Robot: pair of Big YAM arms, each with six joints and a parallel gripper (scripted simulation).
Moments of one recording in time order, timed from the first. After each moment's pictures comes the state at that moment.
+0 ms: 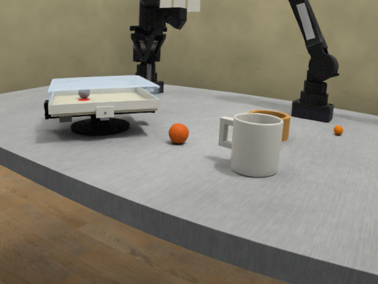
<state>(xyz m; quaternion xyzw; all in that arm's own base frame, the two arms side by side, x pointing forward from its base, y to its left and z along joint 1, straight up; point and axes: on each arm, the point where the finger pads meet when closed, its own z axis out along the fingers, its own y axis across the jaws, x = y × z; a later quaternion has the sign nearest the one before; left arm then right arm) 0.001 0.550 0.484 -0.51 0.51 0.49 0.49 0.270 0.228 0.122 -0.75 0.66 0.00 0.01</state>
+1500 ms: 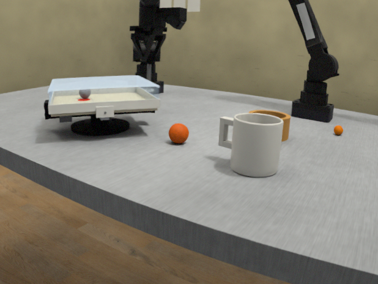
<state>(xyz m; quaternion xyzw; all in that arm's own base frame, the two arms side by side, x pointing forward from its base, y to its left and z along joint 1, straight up) 0.001 0.550 0.484 -0.51 0.51 0.49 0.49 0.270 0.228 0.122 -0.75 0.66 0.00 0.01</state>
